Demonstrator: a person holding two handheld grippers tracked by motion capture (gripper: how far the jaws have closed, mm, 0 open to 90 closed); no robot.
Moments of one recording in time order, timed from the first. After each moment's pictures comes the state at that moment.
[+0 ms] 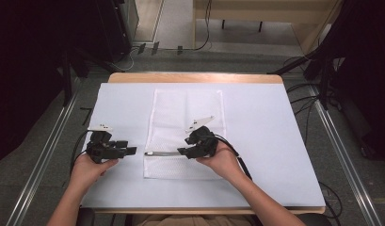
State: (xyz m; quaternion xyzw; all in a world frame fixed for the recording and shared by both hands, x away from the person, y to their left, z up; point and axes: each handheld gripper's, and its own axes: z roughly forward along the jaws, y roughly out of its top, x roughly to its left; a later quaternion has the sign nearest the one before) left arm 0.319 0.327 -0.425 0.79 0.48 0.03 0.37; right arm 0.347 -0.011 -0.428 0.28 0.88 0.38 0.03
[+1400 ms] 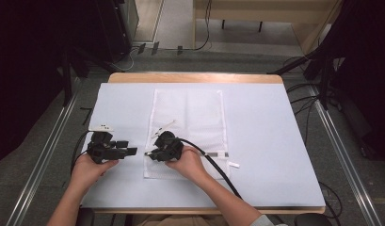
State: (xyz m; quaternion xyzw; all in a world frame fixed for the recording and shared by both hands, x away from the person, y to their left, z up) left arm 0.318 0.325 -0.426 0.80 0.47 0.03 0.37; right arm 0.353 0.088 -0.464 0.25 0.89 0.38 -0.06
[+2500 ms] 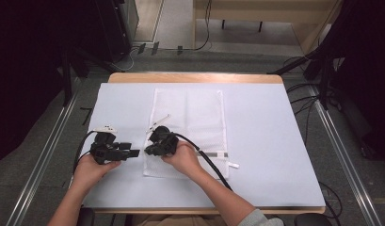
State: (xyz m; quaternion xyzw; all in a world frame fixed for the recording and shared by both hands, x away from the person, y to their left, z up) left arm 0.320 0.317 -0.431 0.81 0.46 0.01 0.36; right arm 0.364 0.102 -0.451 0.24 0.89 0.38 -0.06
